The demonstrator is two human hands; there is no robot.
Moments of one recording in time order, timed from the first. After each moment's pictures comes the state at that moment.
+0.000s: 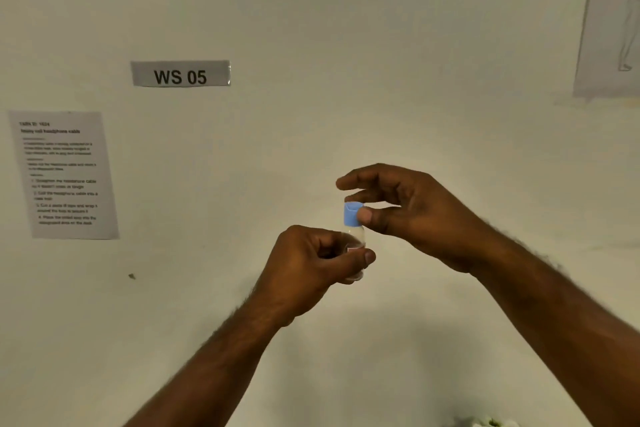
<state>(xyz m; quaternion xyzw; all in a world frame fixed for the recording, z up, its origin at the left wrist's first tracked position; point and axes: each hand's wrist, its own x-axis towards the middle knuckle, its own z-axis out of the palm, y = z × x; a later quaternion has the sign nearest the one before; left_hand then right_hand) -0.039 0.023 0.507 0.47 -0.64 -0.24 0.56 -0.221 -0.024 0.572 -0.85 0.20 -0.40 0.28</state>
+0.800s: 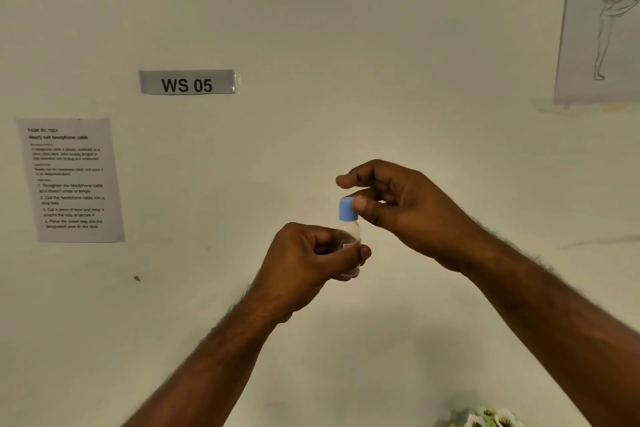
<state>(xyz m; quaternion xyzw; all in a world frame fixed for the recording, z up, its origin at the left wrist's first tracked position) -0.031 0.048 0.514 0.45 -0.65 -0.24 0.57 -0.208 0.009 0.576 -0.84 0.24 -0.44 0.22</state>
